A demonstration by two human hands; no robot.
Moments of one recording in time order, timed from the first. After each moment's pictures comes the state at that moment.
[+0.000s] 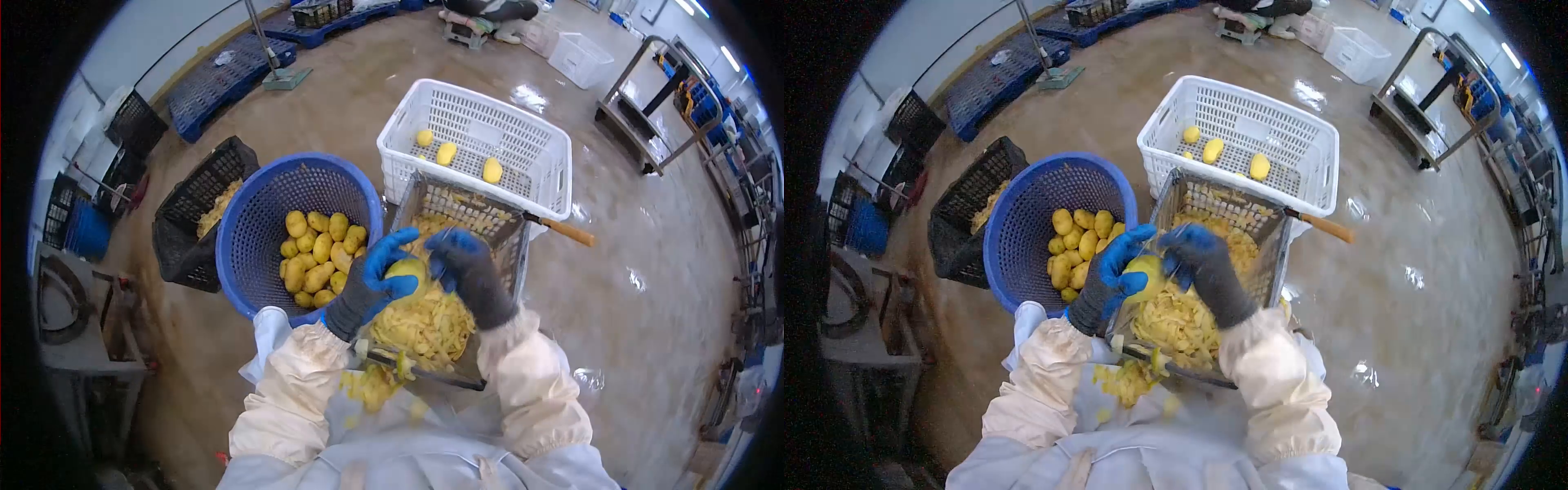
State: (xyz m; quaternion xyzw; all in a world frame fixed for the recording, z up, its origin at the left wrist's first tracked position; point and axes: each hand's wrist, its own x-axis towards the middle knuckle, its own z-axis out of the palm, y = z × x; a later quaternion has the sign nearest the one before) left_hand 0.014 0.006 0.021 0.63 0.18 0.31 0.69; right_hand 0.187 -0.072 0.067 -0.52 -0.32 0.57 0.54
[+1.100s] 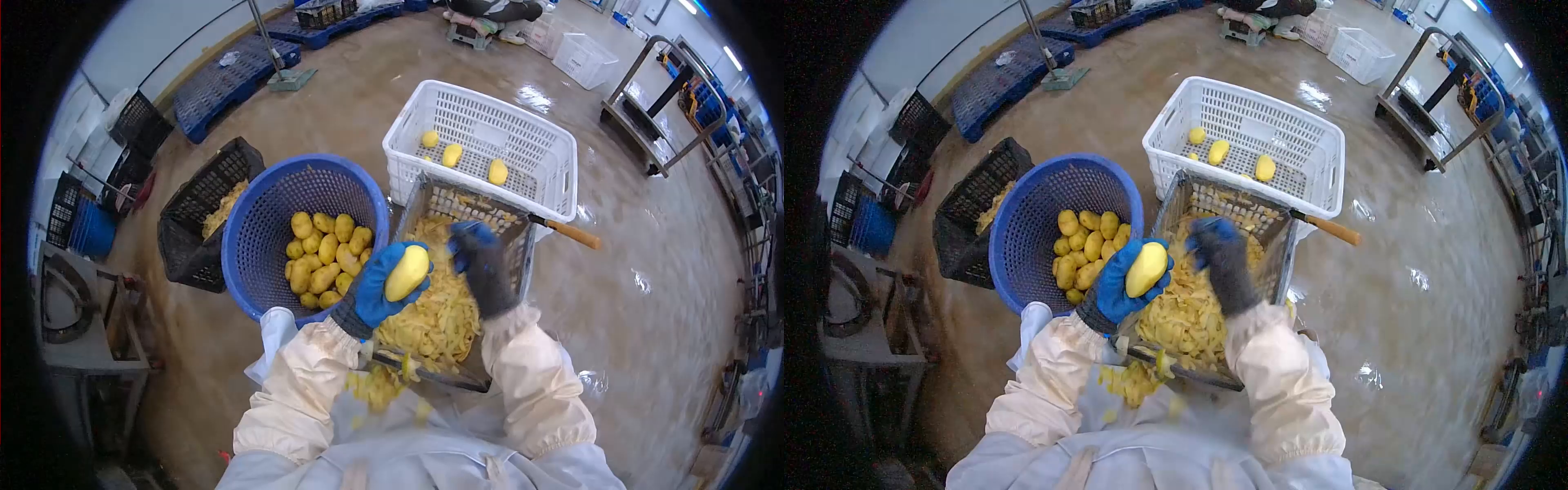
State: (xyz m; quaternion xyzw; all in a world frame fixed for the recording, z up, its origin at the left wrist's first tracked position) left_hand 0.018 0.014 -0.006 0.18 0.12 0.18 0.96; right_hand 0.202 -0.057 0.024 -0.52 -0.27 0.47 0.66
